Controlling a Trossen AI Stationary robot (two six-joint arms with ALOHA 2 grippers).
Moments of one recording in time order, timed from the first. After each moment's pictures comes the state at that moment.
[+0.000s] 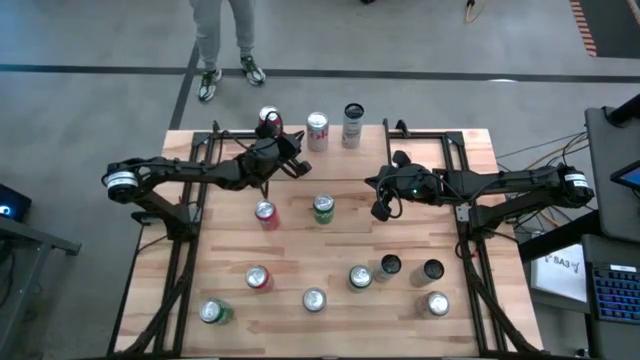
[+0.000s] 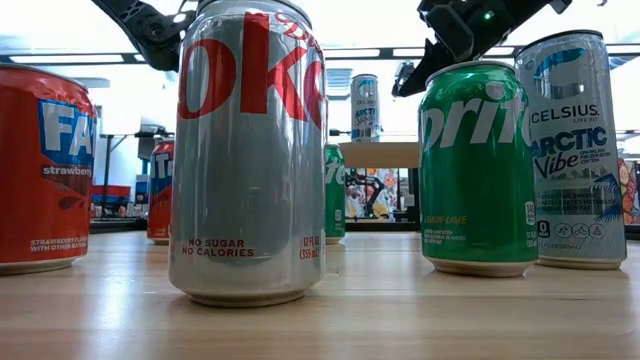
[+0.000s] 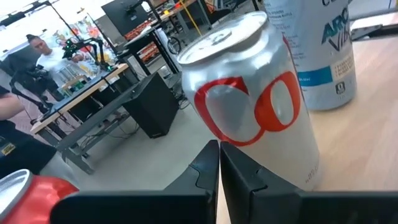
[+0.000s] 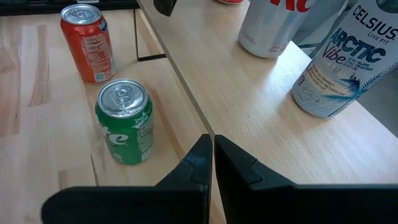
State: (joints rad) left arm 0.33 1.49 0.82 0.49 -0.61 0.37; right arm -0.06 1.16 0.85 -0.26 0.37 0.07
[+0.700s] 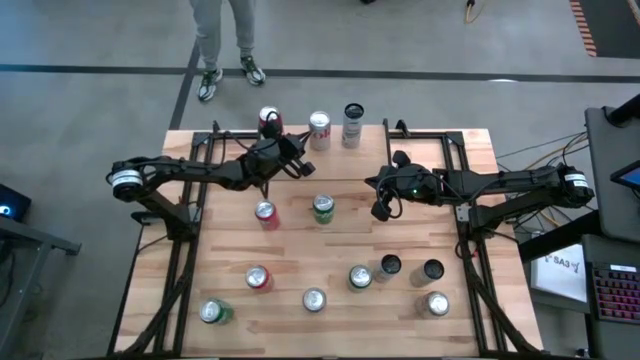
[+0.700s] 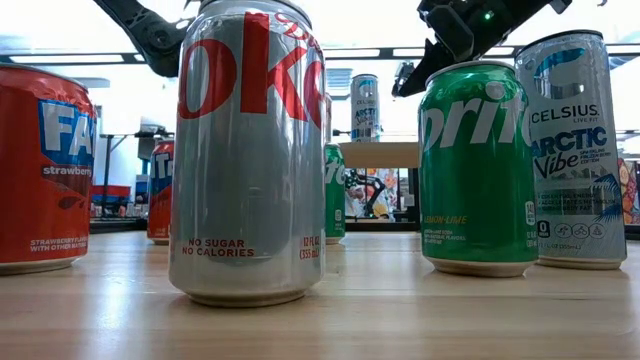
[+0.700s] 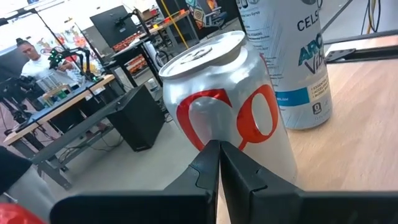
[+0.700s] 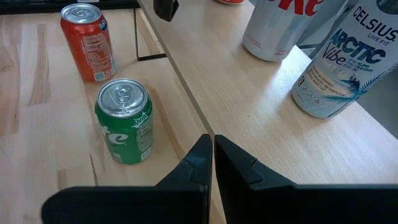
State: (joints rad) left arm 0.33 1.53 0.82 0.58 -0.53 0.35; right arm -0.06 1.16 0.85 -0.26 0.37 0.06
